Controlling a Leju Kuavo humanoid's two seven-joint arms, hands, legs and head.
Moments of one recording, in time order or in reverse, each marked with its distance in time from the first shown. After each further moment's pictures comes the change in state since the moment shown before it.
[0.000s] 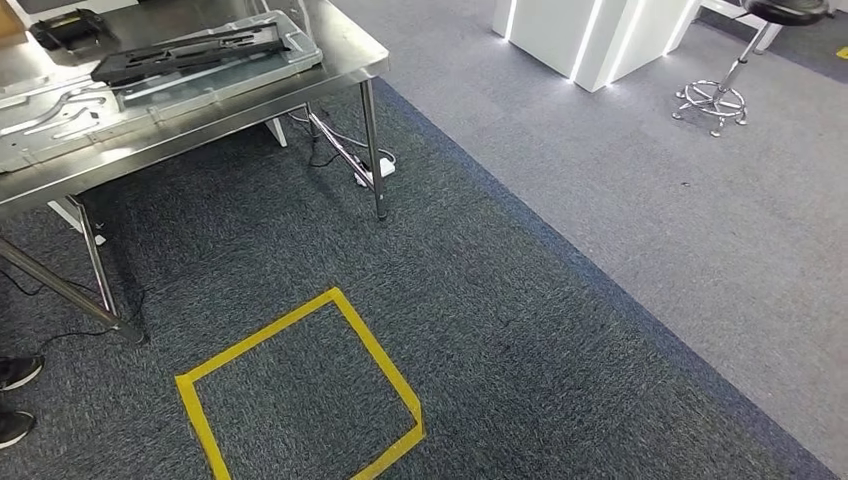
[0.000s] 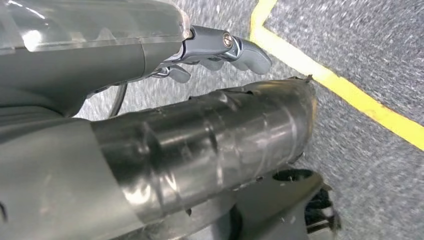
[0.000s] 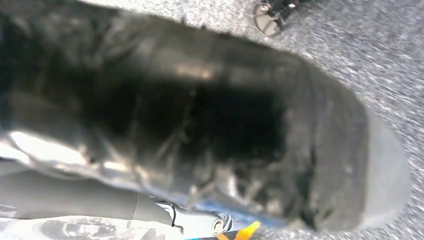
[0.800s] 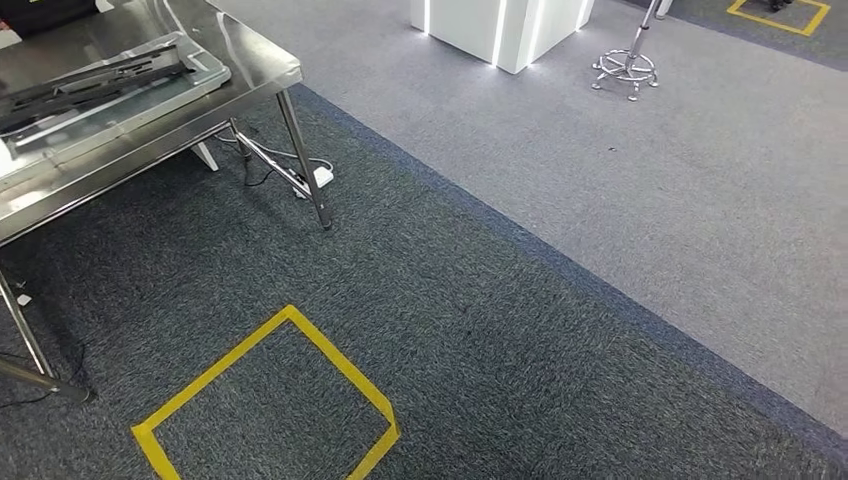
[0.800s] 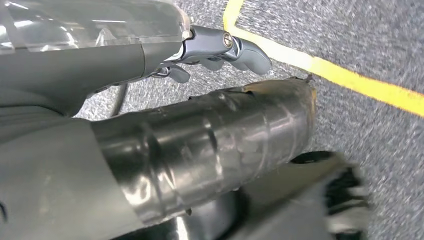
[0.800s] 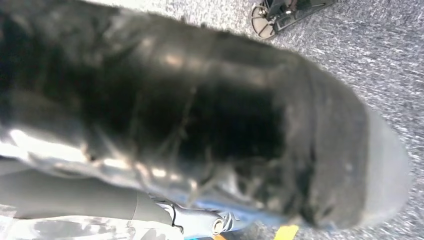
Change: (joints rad) left arm 0.001 0.000 0.003 0.000 0.004 -0.006 -0.019; right arm -0.001 0.001 0.009 0.003 0.013 0.019 -0.019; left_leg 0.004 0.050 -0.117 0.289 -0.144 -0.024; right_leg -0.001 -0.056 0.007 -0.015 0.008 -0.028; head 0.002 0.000
